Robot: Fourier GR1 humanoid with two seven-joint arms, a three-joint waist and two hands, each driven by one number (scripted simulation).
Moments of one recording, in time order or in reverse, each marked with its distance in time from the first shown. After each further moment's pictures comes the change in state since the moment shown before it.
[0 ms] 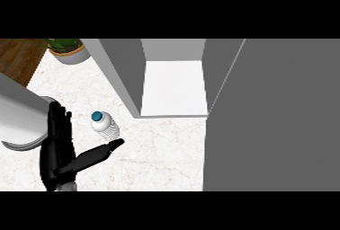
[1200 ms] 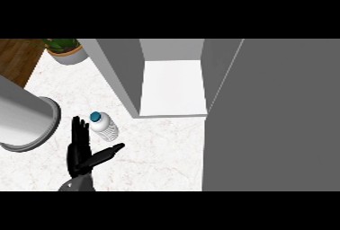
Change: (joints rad) left arm -0.268 0.020 0.283 0.941 0.310 -0.299 -0.675; right arm 0.209 -0.046 0.030 -0.003 0.022 0.057 -0.196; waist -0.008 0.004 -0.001
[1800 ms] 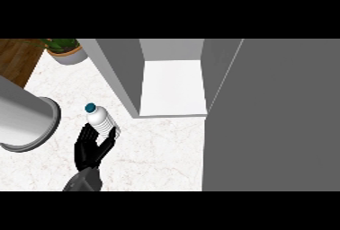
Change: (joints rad) left arm -0.170 0.007 0.112 0.329 0.080 -0.135 -0.206; right arm 0.029 -0.008 -0.008 0.003 0.000 0.009 -0.034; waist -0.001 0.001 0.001
